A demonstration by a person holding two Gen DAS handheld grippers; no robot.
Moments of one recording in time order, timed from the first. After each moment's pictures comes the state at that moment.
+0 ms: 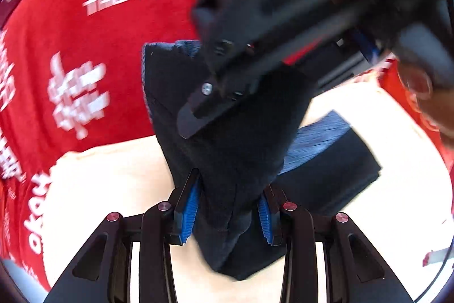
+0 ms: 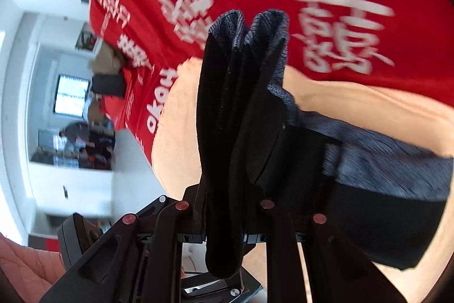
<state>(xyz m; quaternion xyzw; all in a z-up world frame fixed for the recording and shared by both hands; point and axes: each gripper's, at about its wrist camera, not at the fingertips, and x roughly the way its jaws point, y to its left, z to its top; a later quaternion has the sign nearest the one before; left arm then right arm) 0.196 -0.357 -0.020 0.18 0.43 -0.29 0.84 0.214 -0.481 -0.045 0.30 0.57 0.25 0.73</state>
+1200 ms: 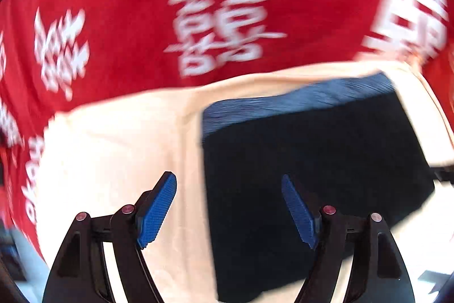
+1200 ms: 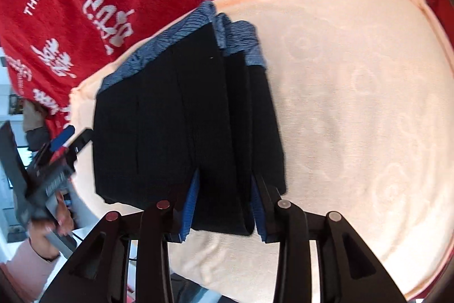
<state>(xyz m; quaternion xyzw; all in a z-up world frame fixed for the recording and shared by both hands) 0.256 -0.372 -0.106 0.18 0.55 -0.17 0.80 0.105 -0.634 -0.163 0.30 0.62 0.01 0.72</state>
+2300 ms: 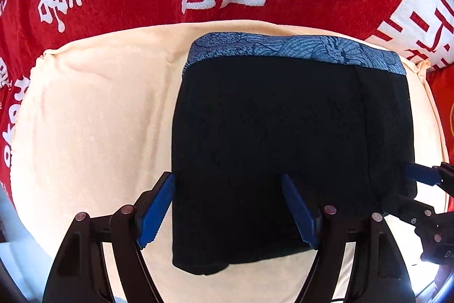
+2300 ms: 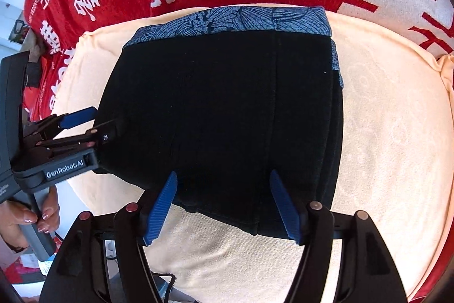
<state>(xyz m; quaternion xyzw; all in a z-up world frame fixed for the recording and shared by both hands) 0.216 -0.376 -0.136 0.12 0.62 -0.15 0.76 0.122 -0.562 -0.154 0.16 0.62 0.10 0.76</state>
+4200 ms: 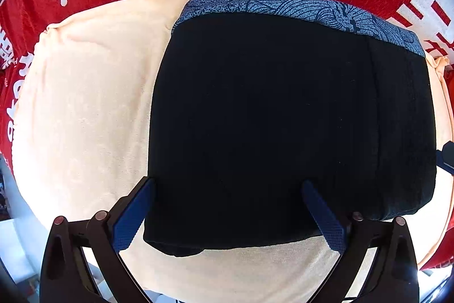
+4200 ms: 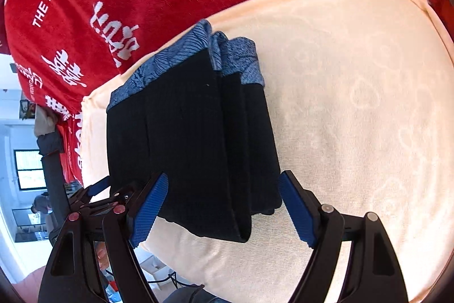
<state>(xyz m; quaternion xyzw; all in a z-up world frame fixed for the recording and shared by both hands) 0.211 -0.393 -0.169 0.12 0.67 -0.10 0.72 0.109 -0.653 -0.171 0.34 0.60 0.05 0.72</state>
